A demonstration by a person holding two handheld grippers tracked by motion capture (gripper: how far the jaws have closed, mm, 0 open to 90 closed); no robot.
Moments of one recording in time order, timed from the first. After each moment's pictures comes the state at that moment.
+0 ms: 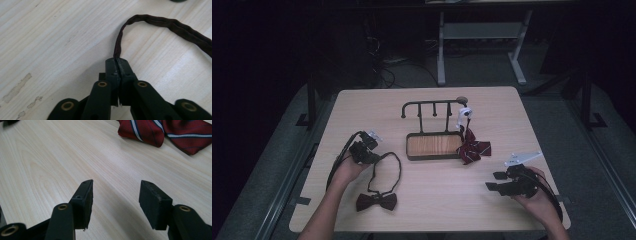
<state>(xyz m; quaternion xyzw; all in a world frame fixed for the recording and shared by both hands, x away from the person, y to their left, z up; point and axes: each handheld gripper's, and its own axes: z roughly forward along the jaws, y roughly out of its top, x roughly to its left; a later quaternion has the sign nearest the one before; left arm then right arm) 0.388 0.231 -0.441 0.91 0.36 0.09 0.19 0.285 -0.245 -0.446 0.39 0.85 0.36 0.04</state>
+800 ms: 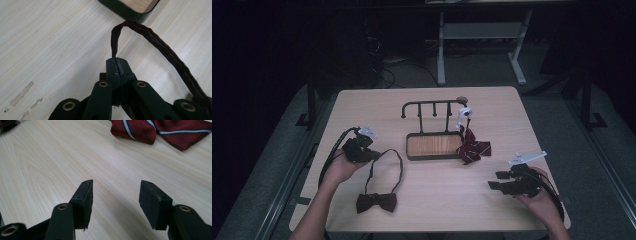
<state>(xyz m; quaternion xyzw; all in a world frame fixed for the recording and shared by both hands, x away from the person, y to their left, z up) 0.369 0.237 -0.399 0.91 0.32 0.07 0.26 0.287 -0.254 -0.449 0.40 0.84 0.37 0.04</state>
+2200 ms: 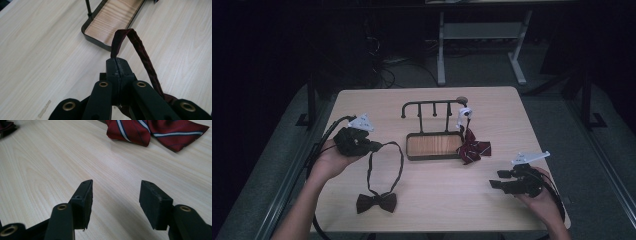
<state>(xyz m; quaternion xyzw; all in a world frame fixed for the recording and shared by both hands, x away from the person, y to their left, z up) 0.341 0.226 -0.322 0.92 0.25 0.11 0.30 0.287 -0.259 -0.450 0.41 0.83 0.38 0.04</state>
